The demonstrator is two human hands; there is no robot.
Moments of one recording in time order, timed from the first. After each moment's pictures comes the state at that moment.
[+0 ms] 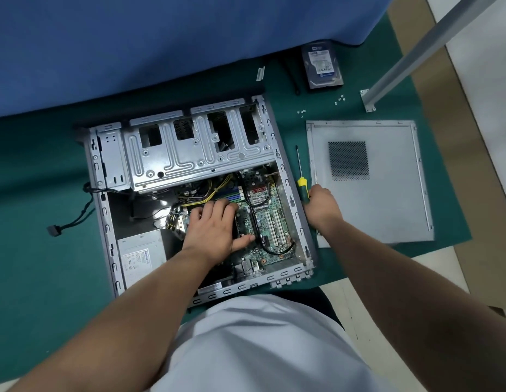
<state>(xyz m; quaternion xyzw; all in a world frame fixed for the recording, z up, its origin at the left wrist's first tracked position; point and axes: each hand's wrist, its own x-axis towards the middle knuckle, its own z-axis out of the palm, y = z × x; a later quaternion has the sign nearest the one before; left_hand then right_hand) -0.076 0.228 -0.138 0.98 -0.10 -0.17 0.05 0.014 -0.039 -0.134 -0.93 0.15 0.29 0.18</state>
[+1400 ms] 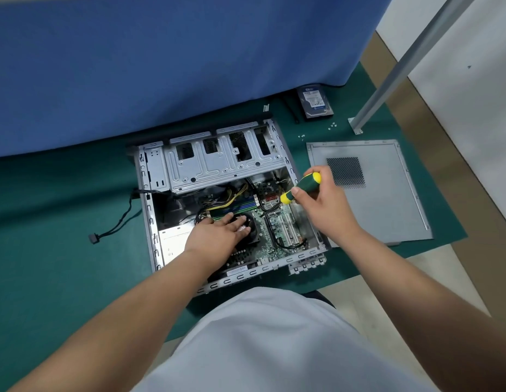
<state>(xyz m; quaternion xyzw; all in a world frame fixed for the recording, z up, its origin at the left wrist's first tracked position) -0.105 0.273 -0.074 0.94 -0.24 -0.23 -0.04 -0.054 0.015 -0.005 -0.91 -0.02 0.05 0.41</state>
